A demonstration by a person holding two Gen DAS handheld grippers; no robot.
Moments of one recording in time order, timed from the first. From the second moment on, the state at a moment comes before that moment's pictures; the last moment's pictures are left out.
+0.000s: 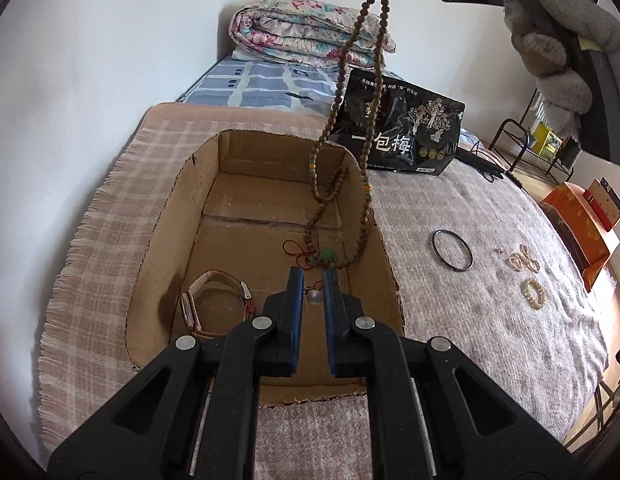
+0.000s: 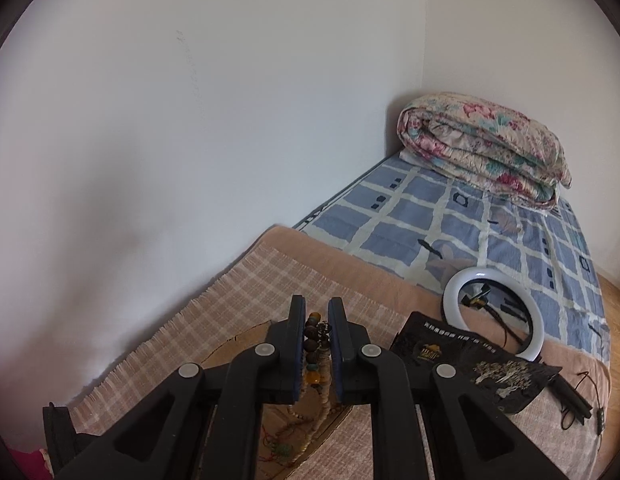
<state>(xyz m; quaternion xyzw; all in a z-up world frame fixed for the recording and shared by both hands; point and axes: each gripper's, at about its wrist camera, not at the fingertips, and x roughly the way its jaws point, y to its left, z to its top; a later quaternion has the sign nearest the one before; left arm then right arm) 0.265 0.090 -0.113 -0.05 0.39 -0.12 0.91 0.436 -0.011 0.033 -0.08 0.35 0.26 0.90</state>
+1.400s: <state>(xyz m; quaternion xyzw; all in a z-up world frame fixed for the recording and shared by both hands) 0.218 0.056 -0.054 -0.06 0.36 -0.11 0.93 0.308 -0.203 0.049 -0.07 0.32 0.11 0.94</state>
